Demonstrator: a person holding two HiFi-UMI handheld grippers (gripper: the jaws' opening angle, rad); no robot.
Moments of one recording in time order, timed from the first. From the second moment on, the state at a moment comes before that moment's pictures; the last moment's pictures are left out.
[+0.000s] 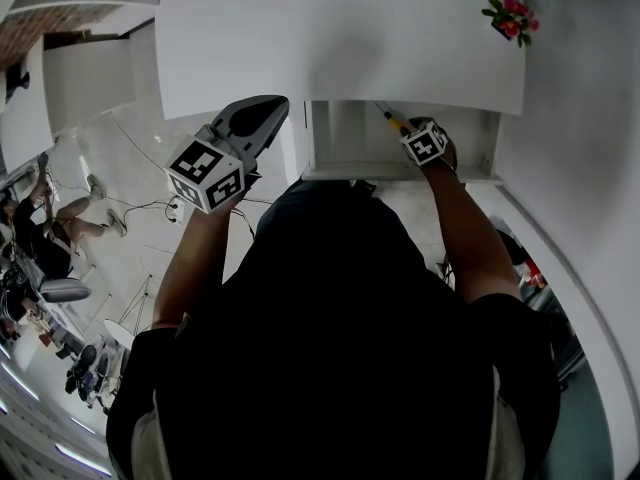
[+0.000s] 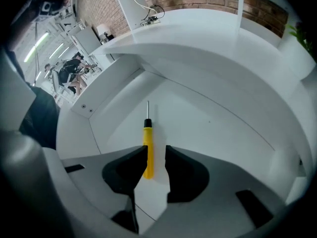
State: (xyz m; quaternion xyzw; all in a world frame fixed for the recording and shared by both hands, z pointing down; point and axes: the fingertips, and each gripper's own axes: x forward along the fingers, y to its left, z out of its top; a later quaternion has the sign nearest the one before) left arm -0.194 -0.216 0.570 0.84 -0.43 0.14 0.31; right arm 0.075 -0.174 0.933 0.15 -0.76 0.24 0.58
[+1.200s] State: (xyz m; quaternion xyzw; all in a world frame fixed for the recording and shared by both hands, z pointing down) left arm -0.117 -0.172 0.479 0.87 -0.42 0.12 0.23; right arm 0.130 -0.200 0.791 0.27 -0.81 0.25 0.45
